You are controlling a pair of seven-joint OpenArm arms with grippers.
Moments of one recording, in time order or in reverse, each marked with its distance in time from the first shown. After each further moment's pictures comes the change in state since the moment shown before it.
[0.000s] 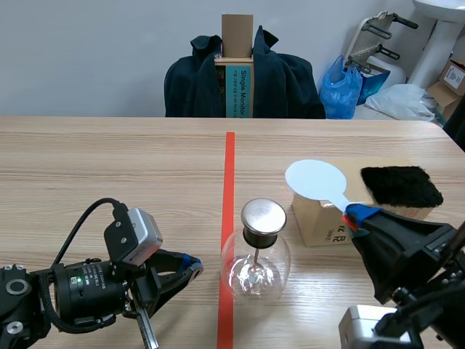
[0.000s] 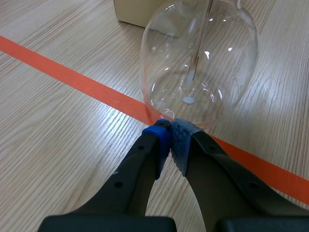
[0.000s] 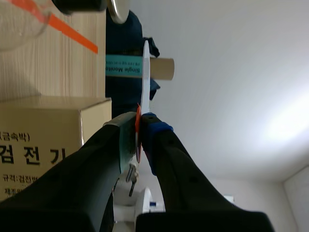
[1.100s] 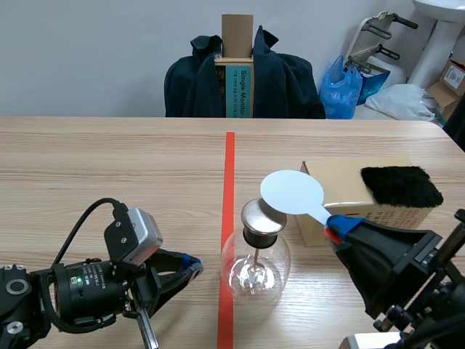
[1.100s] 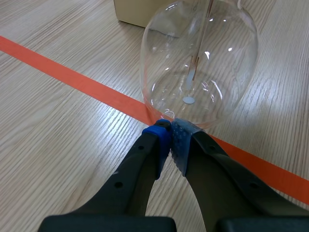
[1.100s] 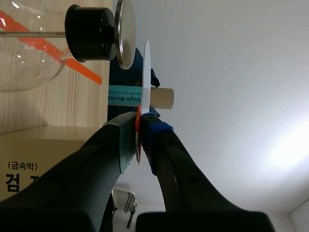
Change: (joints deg) left arm 0.0 0.0 0.0 0.0 0.0 0.0 0.0; right arm 0.0 0.0 0.0 0.0 -0.2 0.0 9.7
